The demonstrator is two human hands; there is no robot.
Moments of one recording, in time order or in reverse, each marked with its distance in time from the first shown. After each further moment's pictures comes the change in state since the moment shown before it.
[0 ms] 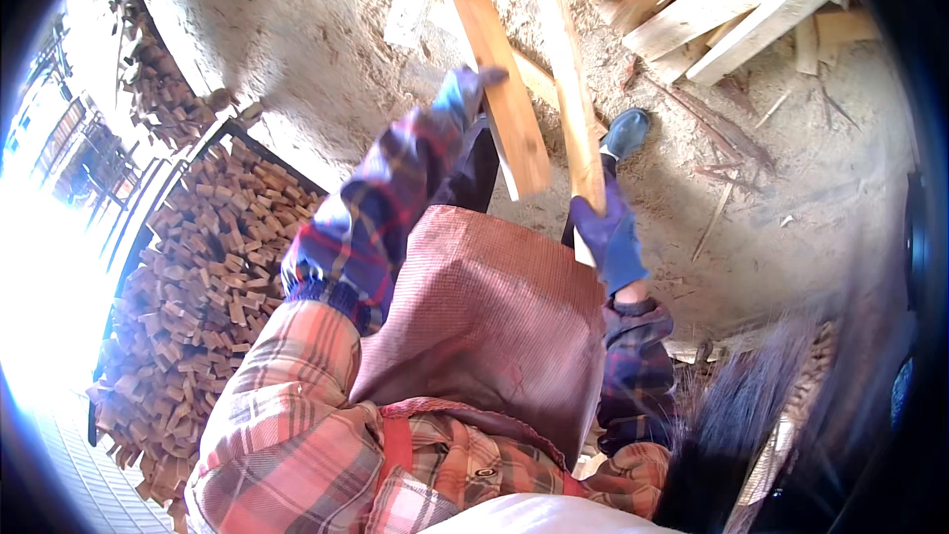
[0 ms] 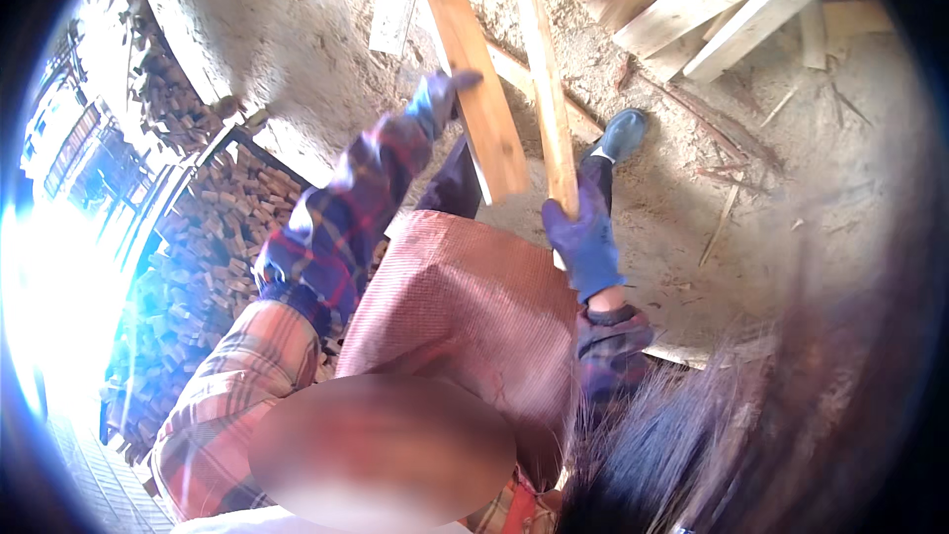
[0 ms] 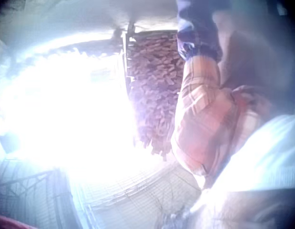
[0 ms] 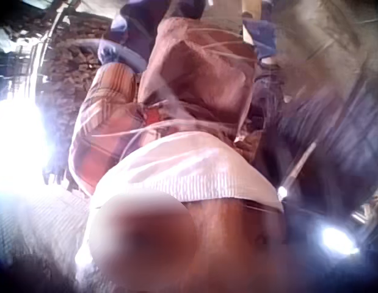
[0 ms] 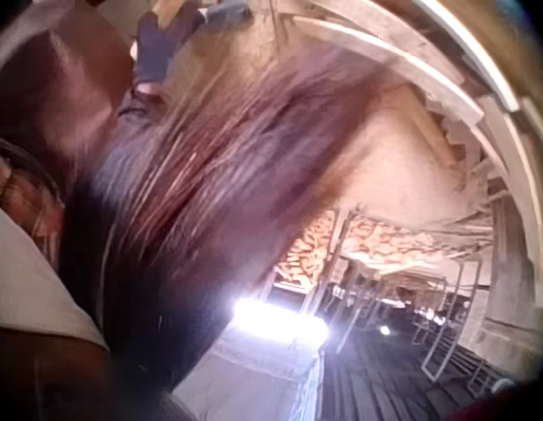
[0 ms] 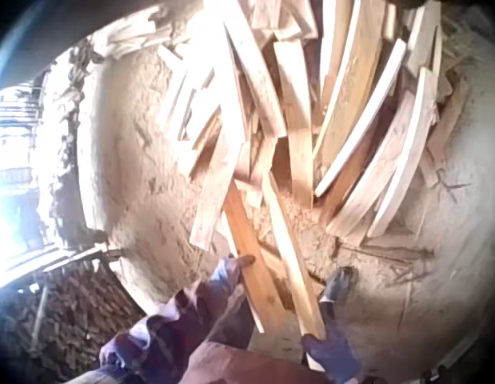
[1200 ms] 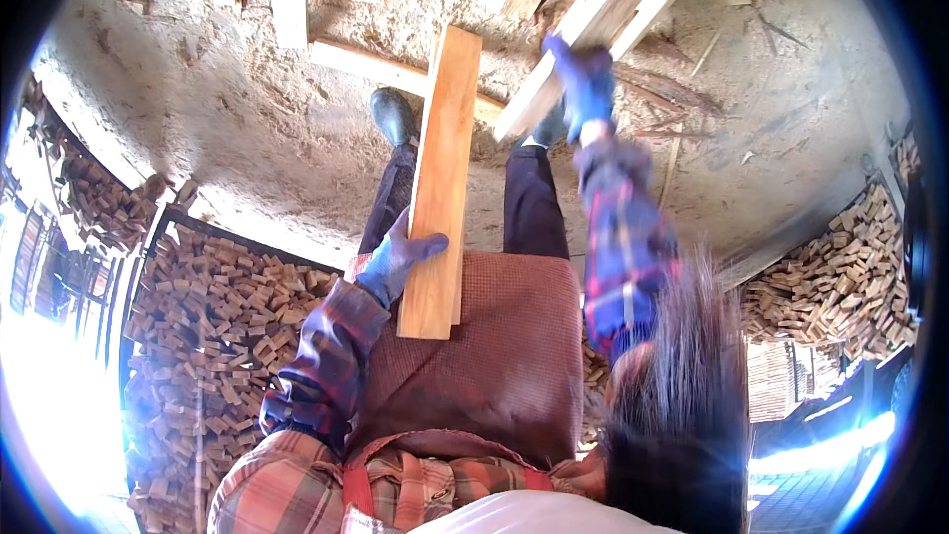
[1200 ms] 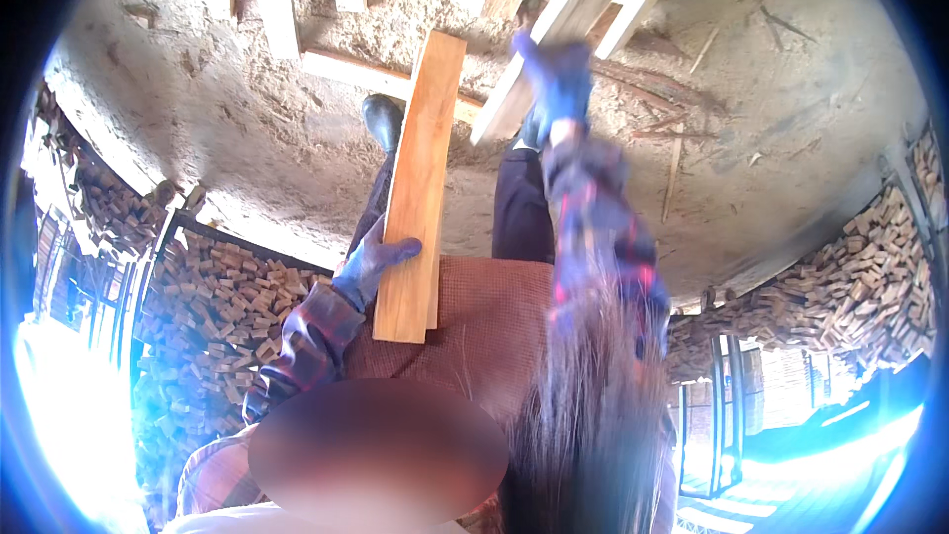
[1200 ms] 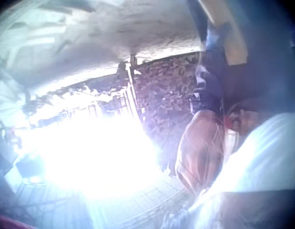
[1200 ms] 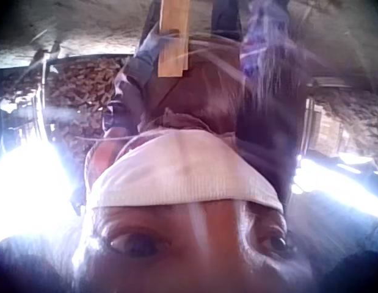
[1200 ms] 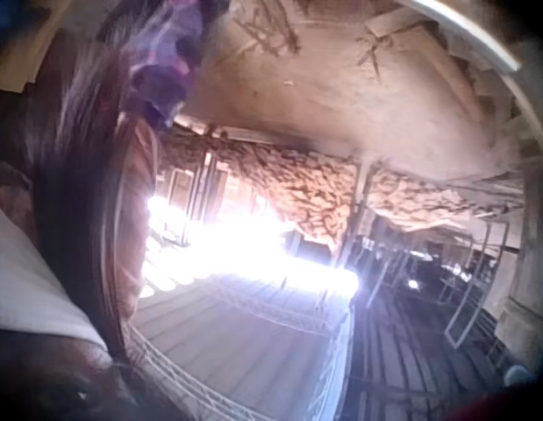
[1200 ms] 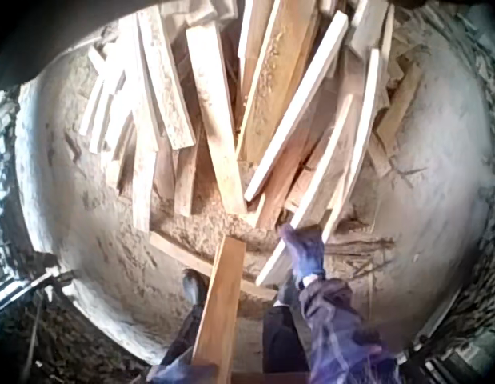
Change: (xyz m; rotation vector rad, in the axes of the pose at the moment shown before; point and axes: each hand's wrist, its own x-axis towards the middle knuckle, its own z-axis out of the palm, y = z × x) left_hand -0.141 0.005 0.052 -0.182 -0.213 -0.541; right_hand 0.230 0.016 -0.071 0.005 0.434 0.120
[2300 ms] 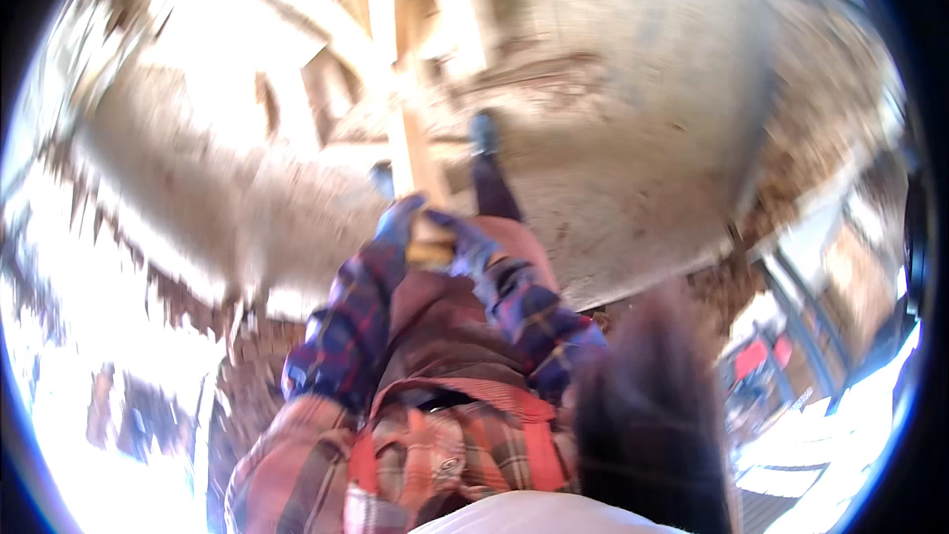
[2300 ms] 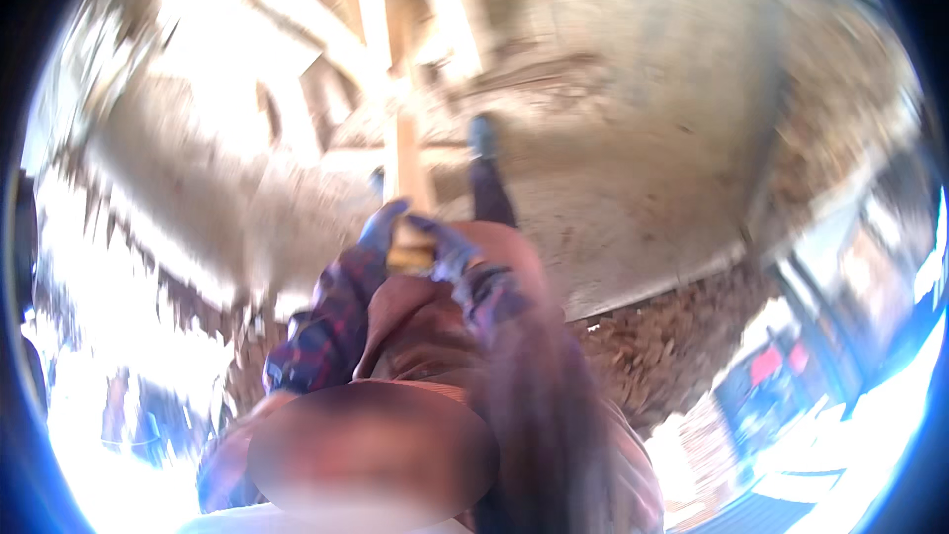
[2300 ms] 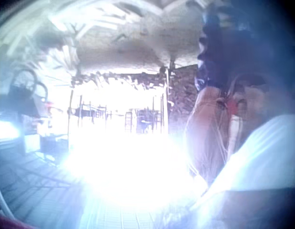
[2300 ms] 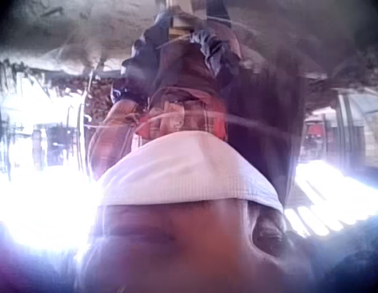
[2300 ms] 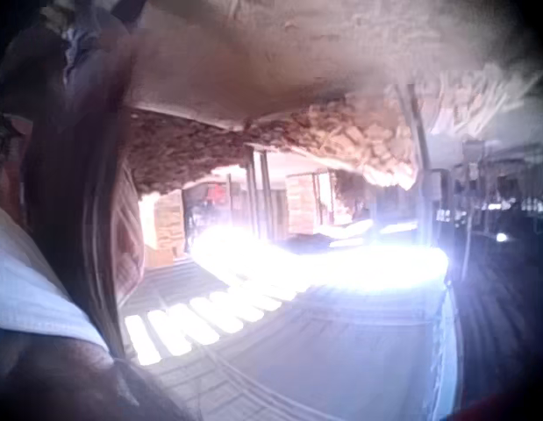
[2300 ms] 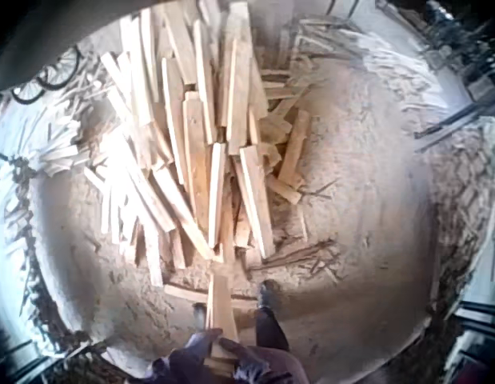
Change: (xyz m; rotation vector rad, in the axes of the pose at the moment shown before) left_hand -0.087 0.018 0.066 0.039 -0.052 -0.067; right_hand -0.387 0.017 -0.074 1.327 -0.732 0.815
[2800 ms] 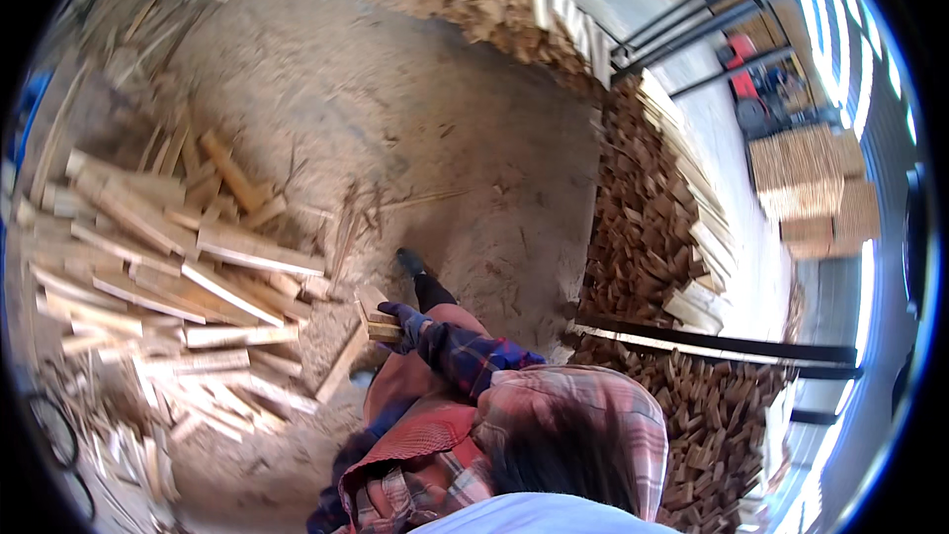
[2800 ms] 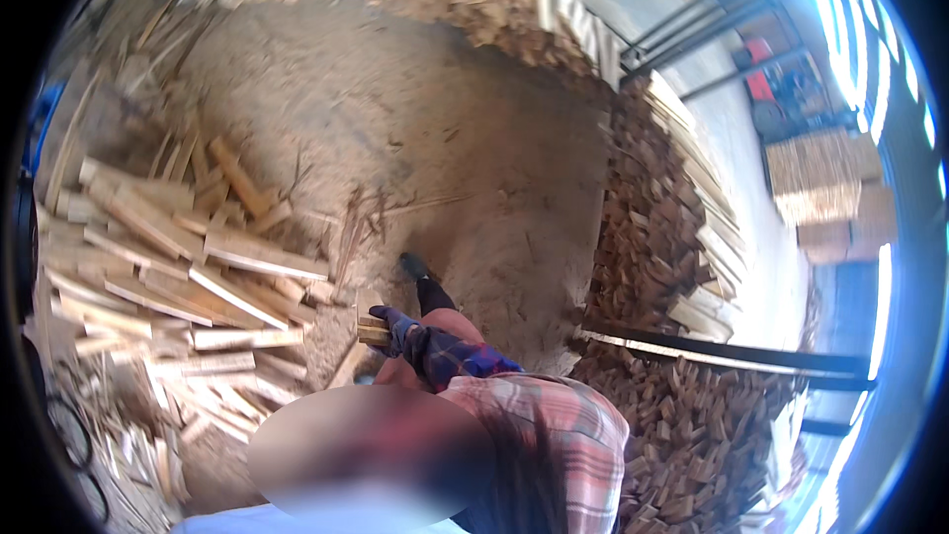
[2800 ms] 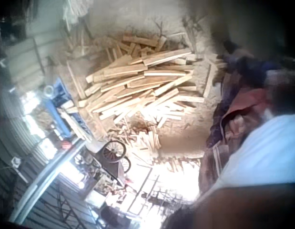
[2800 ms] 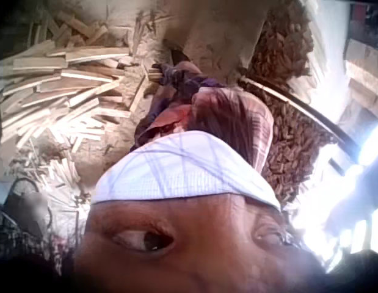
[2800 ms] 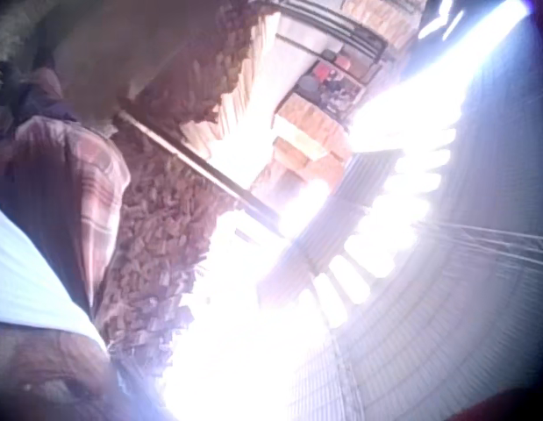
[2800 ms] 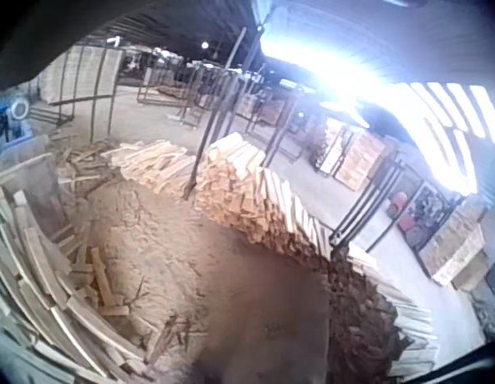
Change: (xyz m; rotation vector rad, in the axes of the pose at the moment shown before) left_hand -0.114 -0.107 0.023 1.785 -0.173 0.458; right_hand -0.159 0.030 -0.101 0.568 -0.161 -0.472
